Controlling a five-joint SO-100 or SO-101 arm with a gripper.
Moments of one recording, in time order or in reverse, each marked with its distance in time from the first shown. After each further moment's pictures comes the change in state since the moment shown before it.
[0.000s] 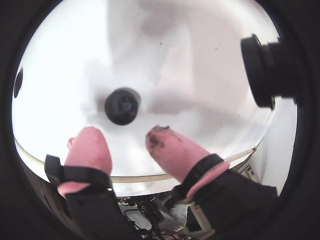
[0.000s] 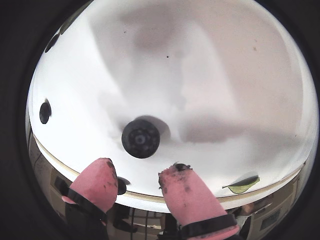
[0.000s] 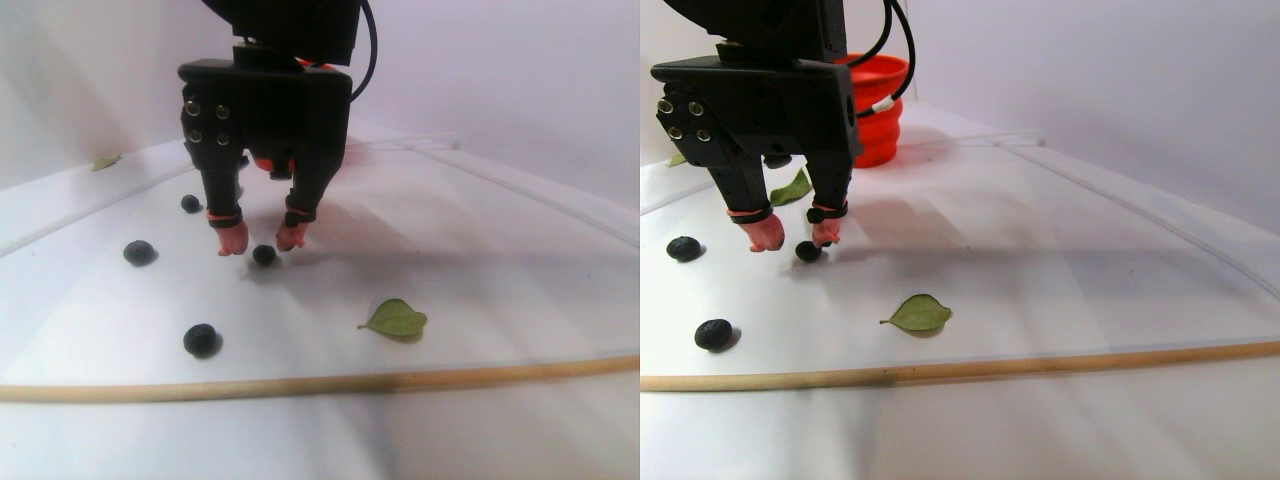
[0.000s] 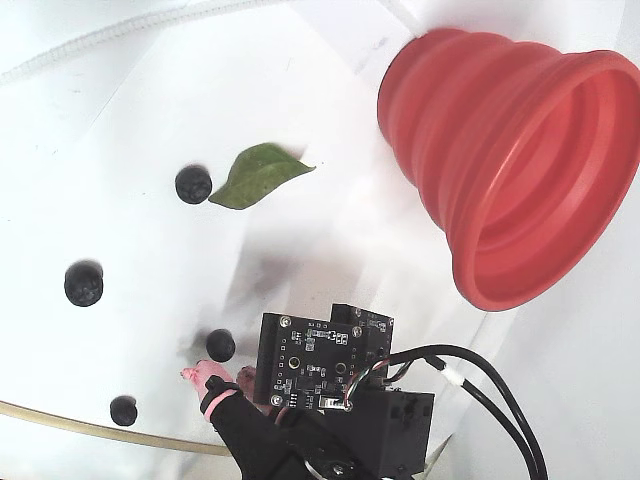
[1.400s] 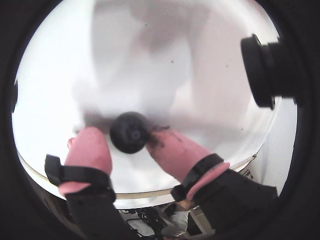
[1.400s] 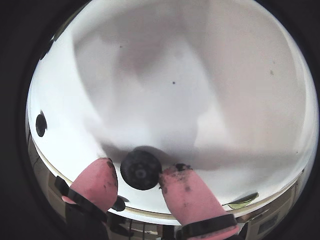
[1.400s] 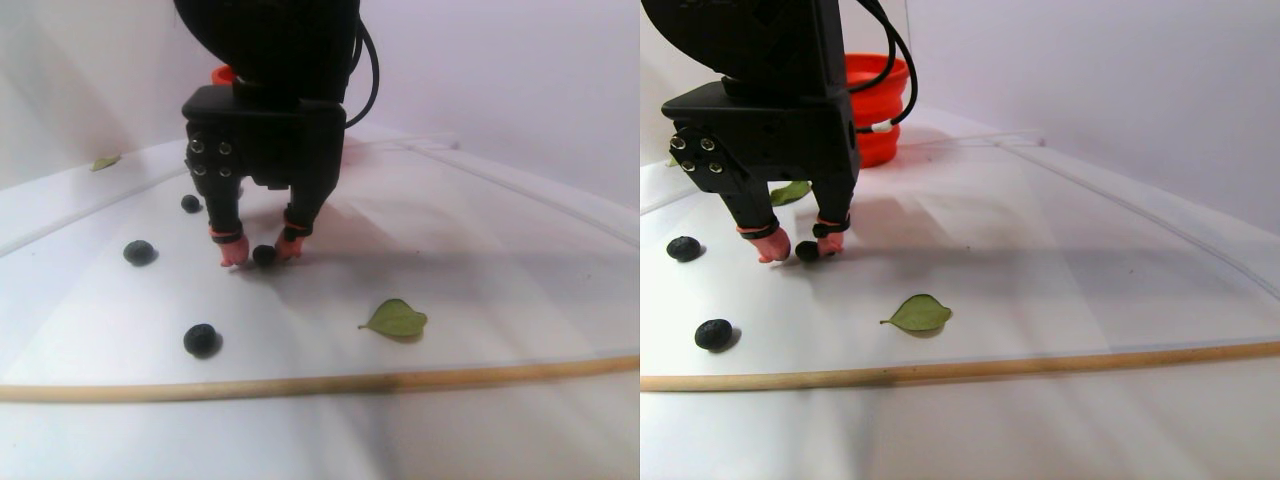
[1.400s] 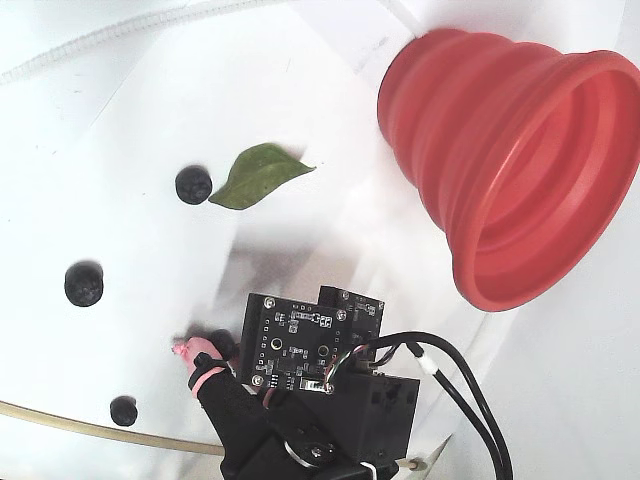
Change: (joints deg) arm -0.7 -10.6 -2.1 -11.6 -0.9
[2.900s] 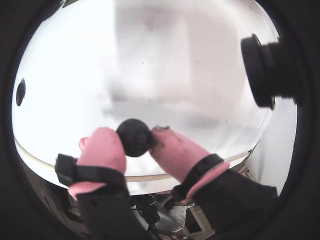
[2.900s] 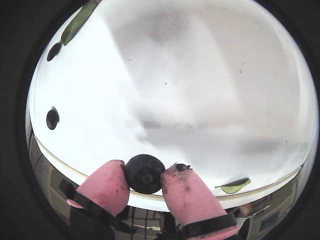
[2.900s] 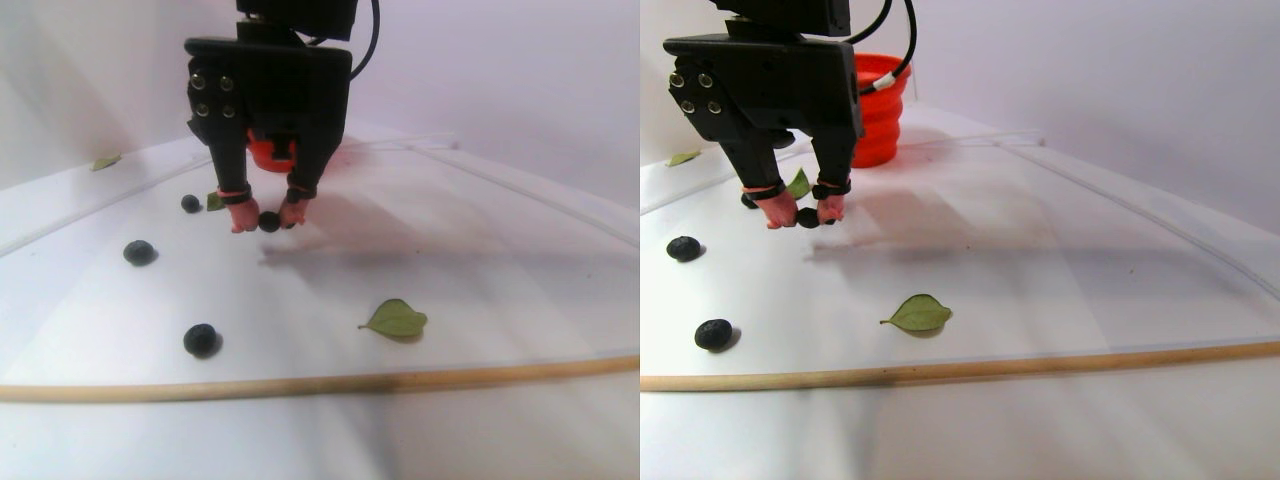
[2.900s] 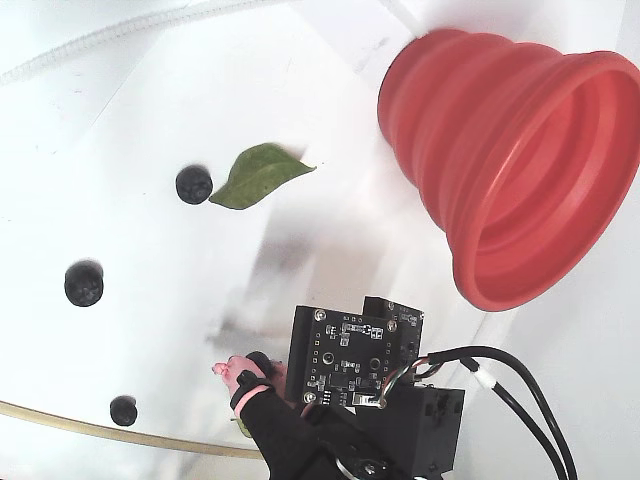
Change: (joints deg) arm 0.8 19.9 1.1 20.8 0.5
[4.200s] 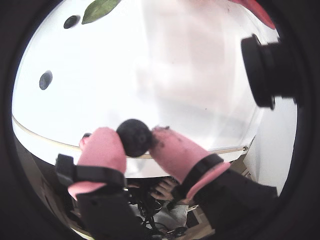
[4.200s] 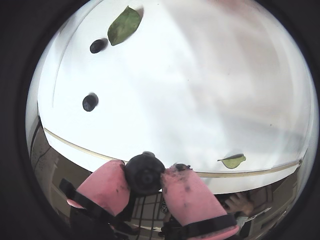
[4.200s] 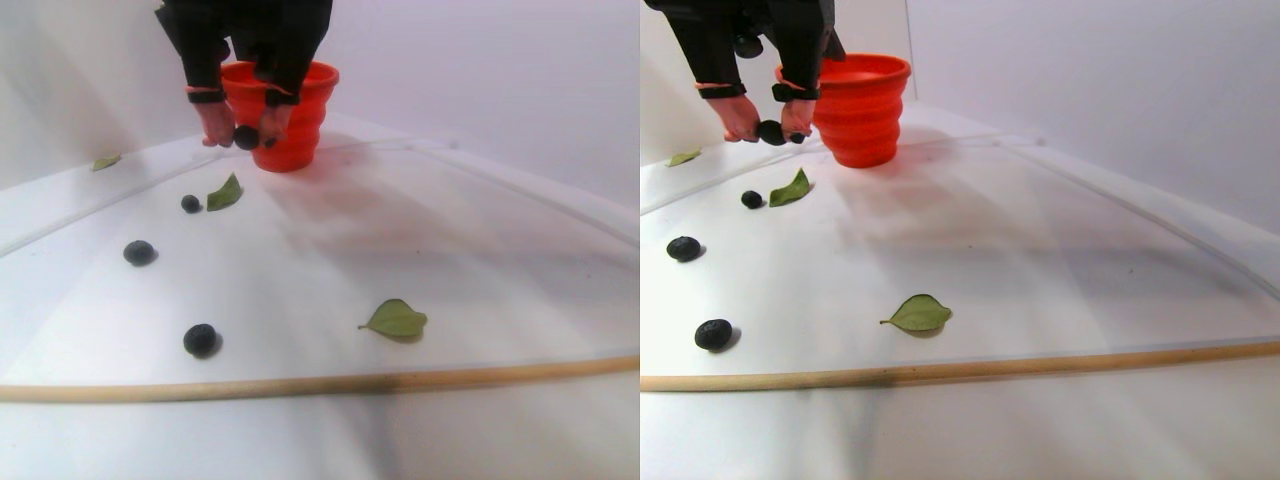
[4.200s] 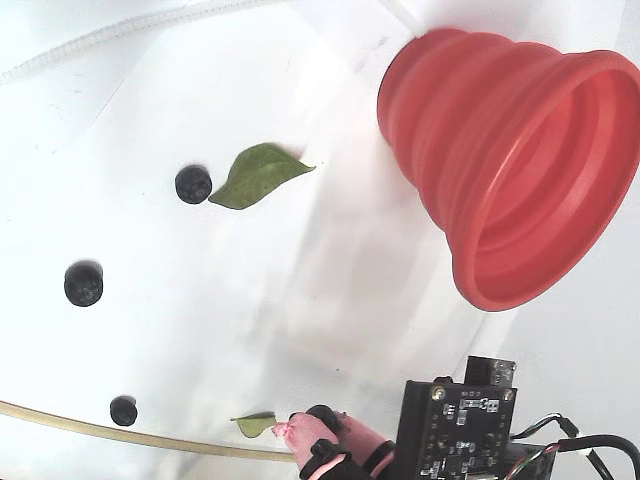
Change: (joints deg) arm -2.7 36.2 -1.6 32.5 2.6
